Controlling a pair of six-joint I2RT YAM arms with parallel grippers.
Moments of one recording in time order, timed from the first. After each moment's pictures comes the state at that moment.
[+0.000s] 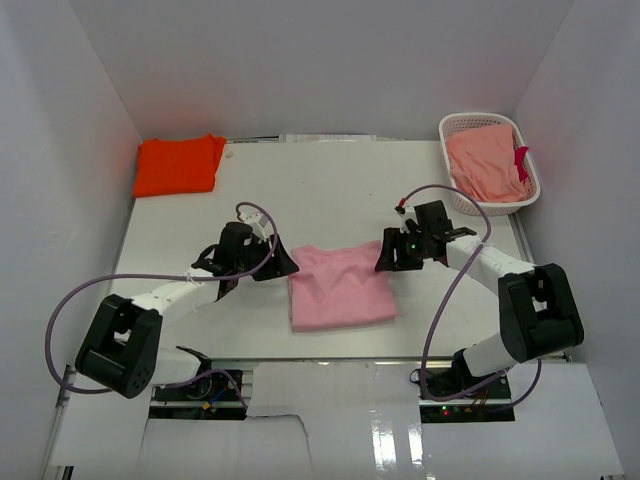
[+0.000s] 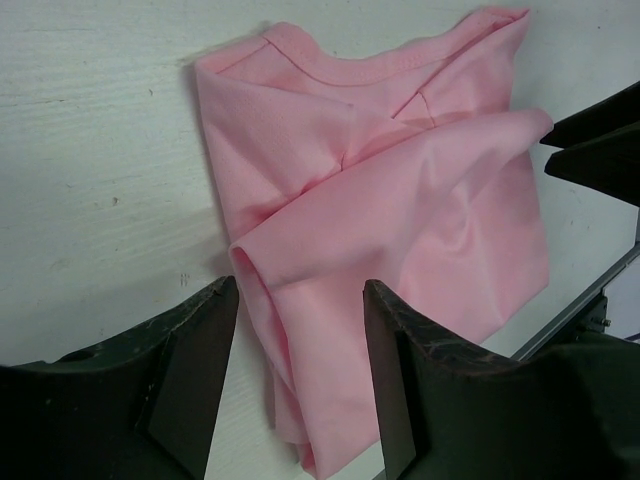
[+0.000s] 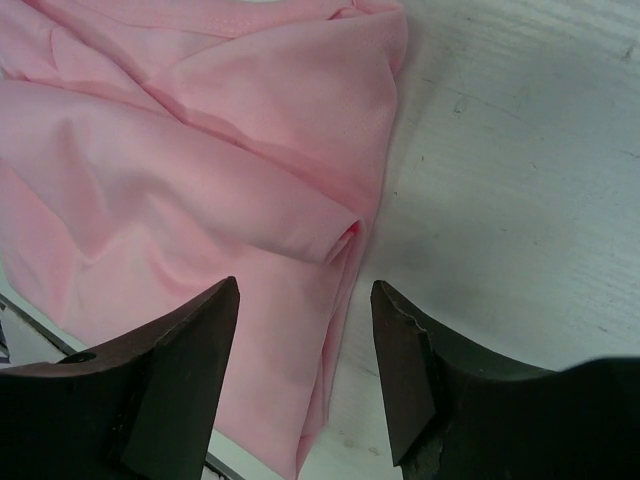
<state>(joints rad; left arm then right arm) -0.42 1.30 0.58 0.04 0.31 -0.58 0.32 1.47 0.80 -0.33 -0.42 0.22</state>
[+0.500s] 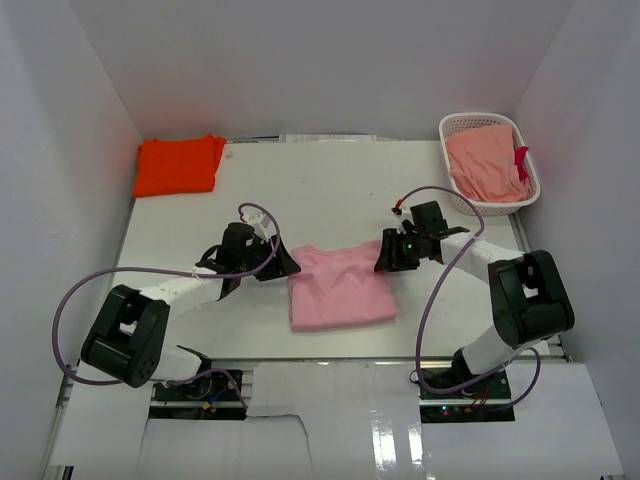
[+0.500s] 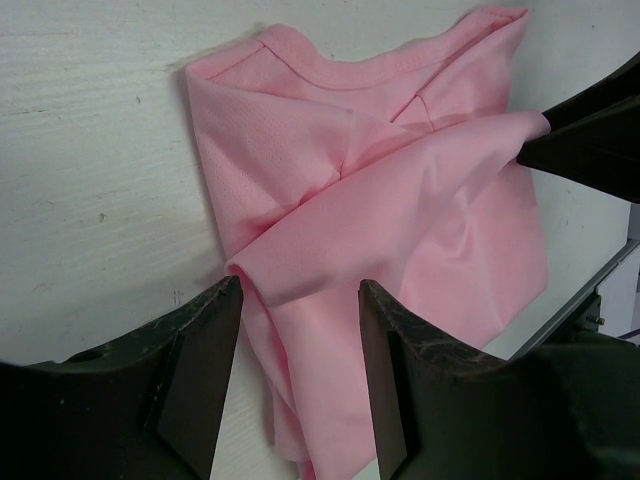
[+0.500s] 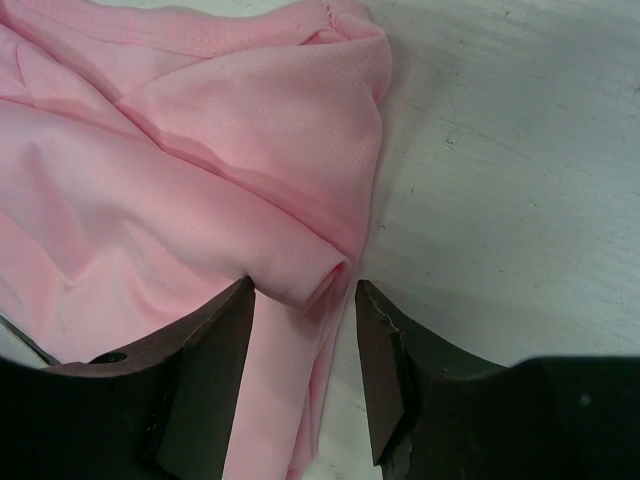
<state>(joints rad) -0.42 1.37 0.56 0.13 0.35 -0.60 0.32 1.56 0.80 -0.26 -0.43 0.23</state>
